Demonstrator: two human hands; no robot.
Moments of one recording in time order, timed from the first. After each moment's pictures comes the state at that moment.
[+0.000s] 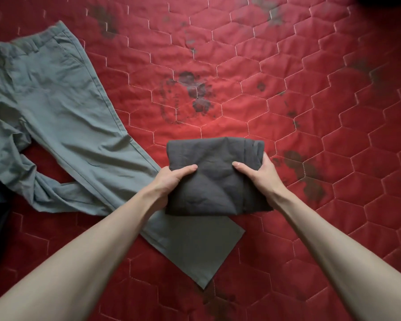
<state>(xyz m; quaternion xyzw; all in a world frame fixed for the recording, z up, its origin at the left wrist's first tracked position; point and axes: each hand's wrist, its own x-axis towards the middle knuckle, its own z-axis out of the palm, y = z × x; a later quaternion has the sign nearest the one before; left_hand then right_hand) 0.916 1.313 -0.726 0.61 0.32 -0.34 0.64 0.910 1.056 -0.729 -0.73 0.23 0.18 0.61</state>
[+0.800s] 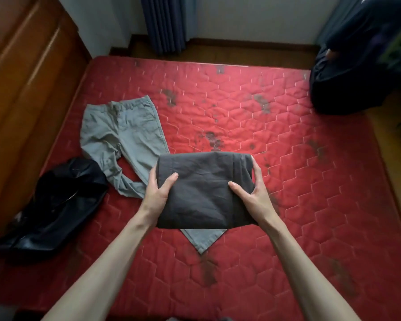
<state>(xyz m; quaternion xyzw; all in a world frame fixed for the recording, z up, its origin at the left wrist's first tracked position) 0.784 1.359 -0.354 0.66 0.26 -0.05 0.70 0.814 1.097 -0.357 -0.77 0.05 0.14 0.62</state>
